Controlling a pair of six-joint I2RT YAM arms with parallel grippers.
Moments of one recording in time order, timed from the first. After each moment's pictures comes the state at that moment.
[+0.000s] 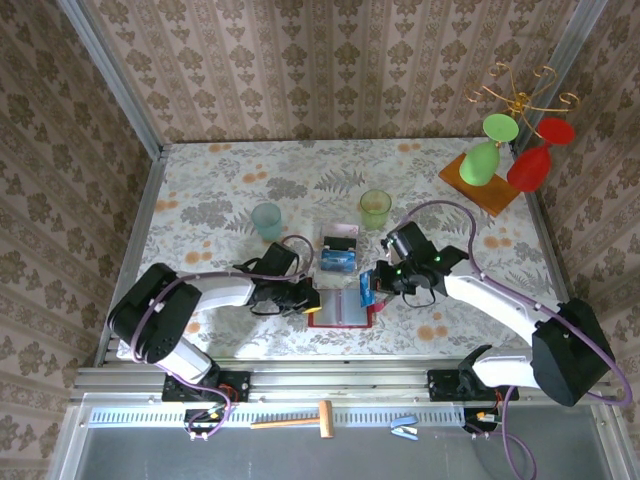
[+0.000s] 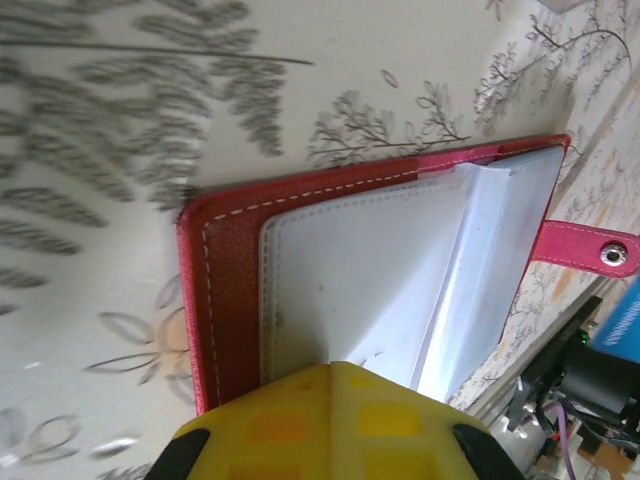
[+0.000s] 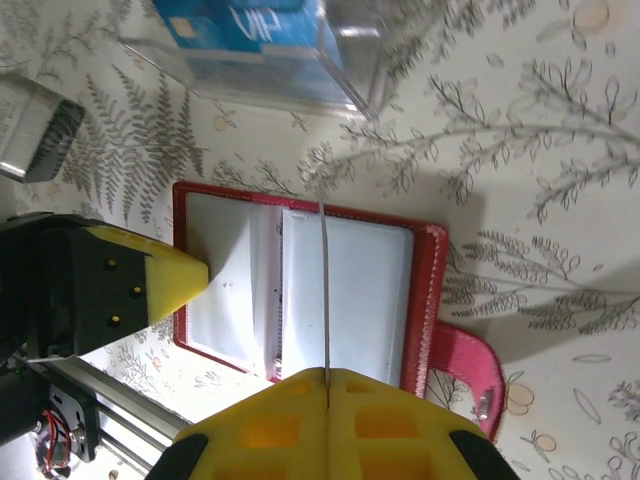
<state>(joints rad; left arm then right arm) -0.70 1.54 0.59 -0.10 0.59 -0.87 0.56 1.28 0.79 -0.56 -0.30 0.66</state>
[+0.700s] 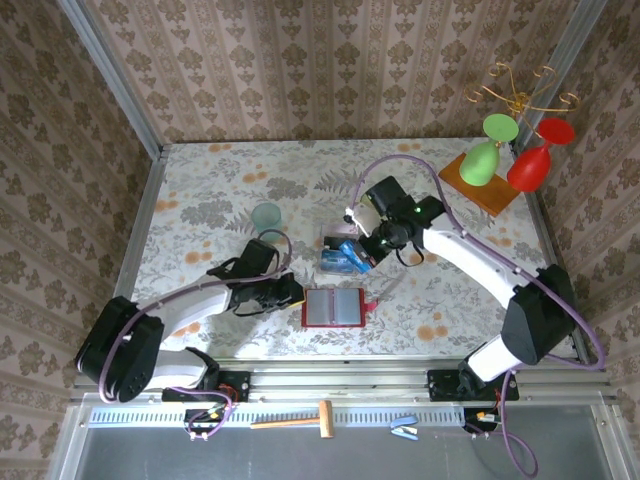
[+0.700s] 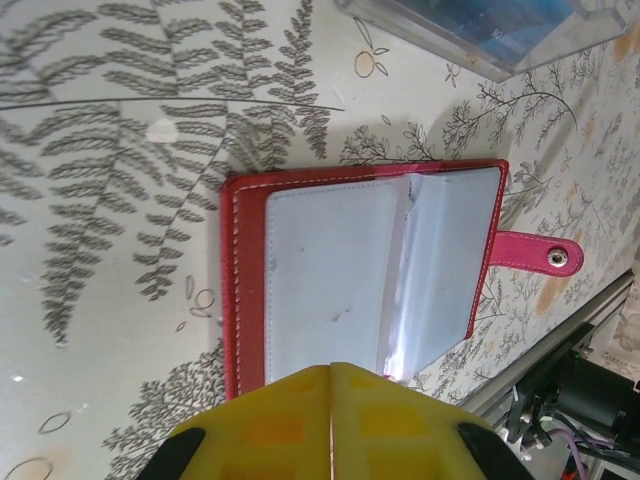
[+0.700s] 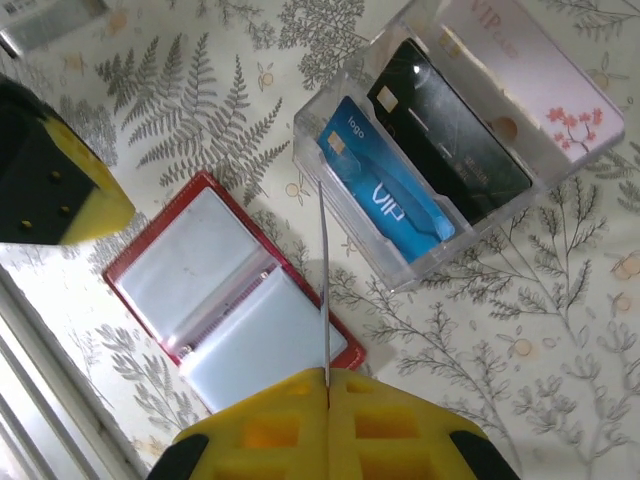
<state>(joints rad) -0.62 1.29 0.55 -0.26 0.52 -0.83 0.55 1.55 1.30 -0.87 -0.27 -0.17</state>
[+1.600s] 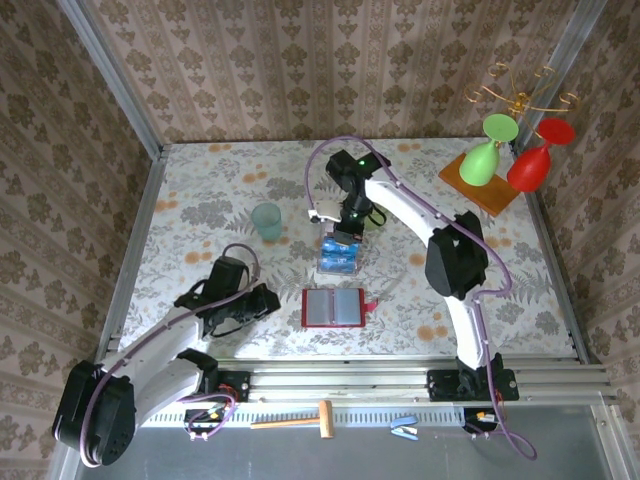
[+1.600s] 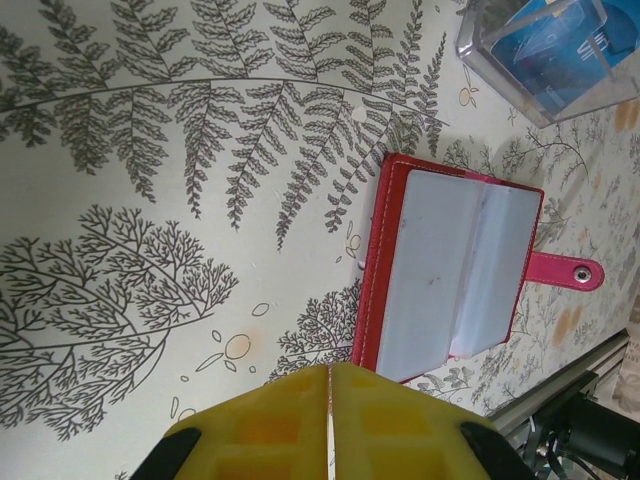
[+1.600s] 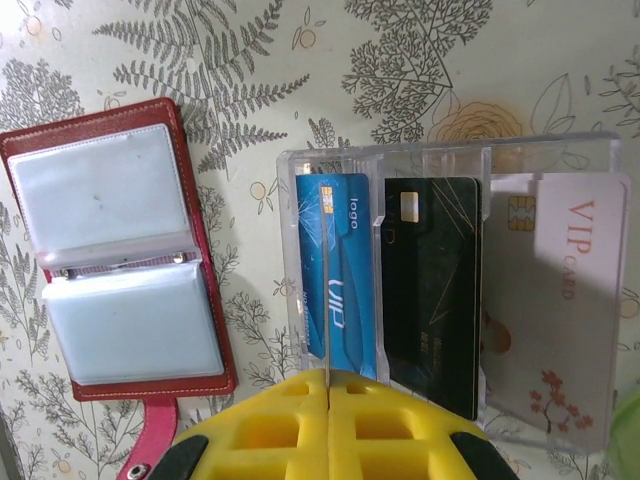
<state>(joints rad) -0.48 0.95 0.36 -0.37 0.47 -0.83 0.55 2.16 2.01 -1.34 -0.28 -0.79</state>
